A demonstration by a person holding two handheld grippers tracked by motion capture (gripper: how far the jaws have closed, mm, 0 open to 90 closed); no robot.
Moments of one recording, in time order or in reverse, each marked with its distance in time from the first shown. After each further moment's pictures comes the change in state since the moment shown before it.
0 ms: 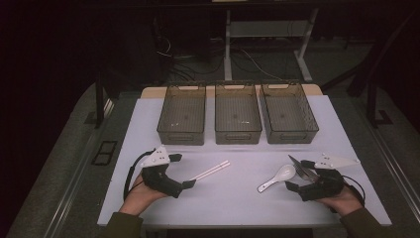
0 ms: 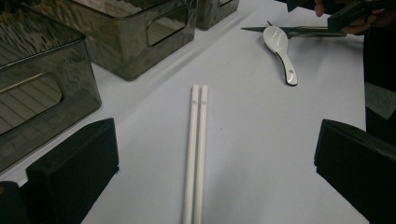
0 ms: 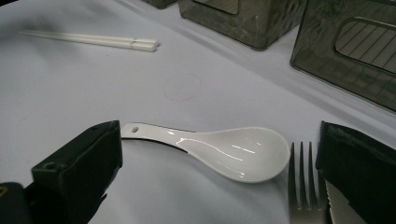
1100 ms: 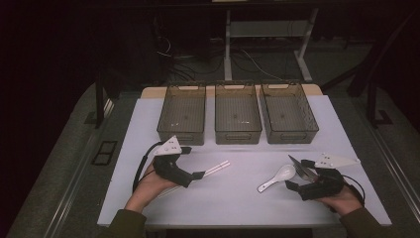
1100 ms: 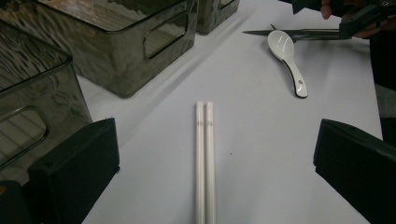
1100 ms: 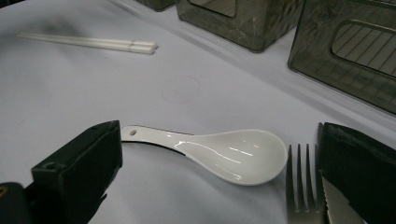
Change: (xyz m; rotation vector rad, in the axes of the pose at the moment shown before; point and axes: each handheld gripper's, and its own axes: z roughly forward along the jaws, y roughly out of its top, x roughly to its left) left arm 0.015 0.019 0.031 0.021 -0.033 0.008; right arm -0.001 0.001 0.000 -0.005 -0.005 0.004
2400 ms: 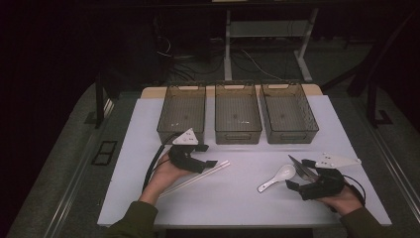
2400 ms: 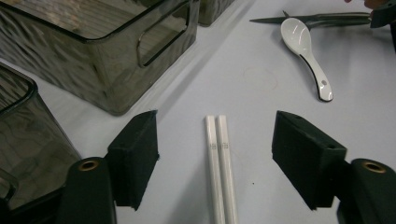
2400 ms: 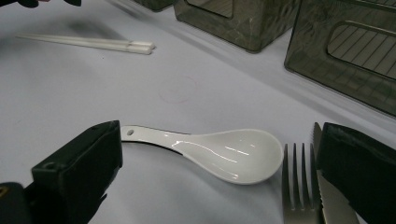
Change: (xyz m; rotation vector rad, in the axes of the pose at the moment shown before) left arm 0.015 0.016 0.041 0.078 -0.032 0.031; right arm -0.001 0.000 -0.001 0.000 -0.008 -0.002
